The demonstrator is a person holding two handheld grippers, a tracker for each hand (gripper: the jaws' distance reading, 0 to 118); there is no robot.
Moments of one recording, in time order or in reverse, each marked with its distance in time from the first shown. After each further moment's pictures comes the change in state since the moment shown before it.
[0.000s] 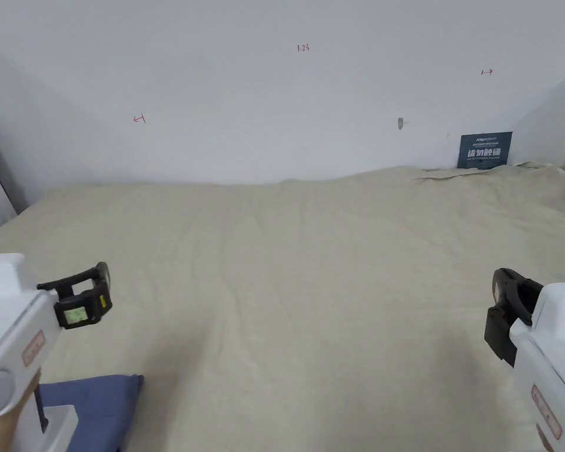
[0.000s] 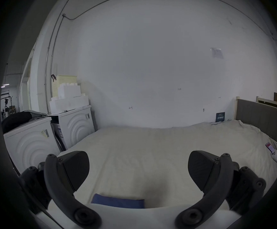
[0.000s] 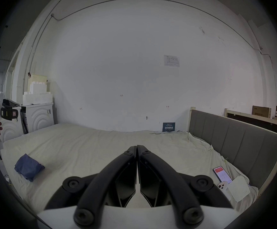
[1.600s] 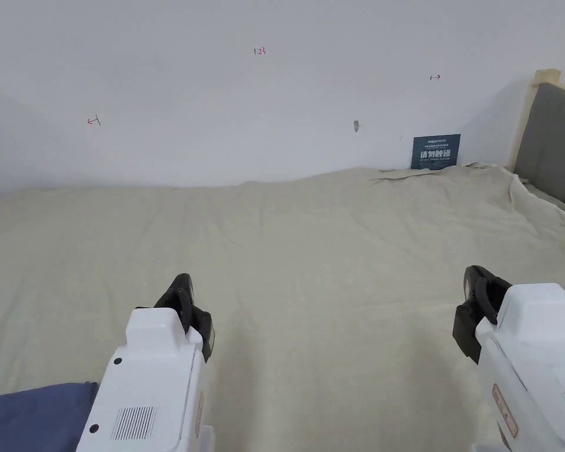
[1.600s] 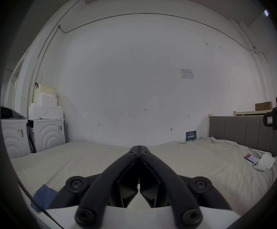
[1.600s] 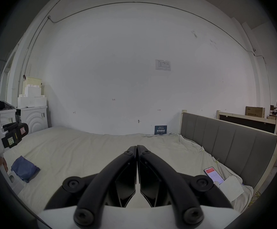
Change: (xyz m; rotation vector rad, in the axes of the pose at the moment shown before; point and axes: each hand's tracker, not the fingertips) left arm 0.178 -0.063 0.050 0.236 -0.177 0.051; right arm 0.029 -0.010 0.020 0.037 -0.066 -0.010
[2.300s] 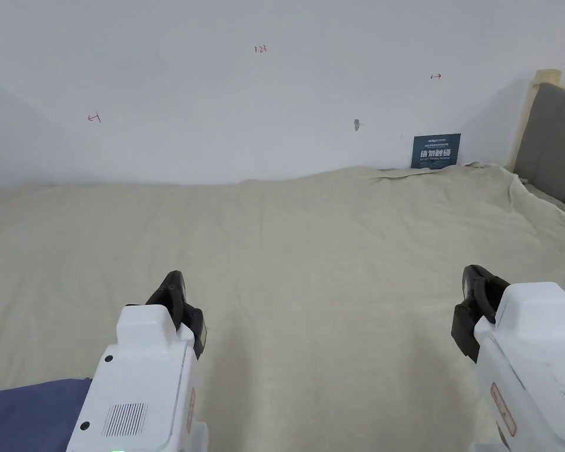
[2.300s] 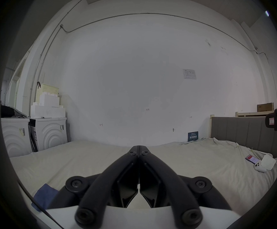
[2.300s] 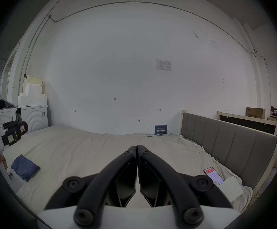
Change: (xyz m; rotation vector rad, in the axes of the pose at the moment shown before) left arm -0.007 0.000 0.000 0.002 0.019 0.012; right arm -0.003 0.002 0.002 -0.004 0.005 0.009
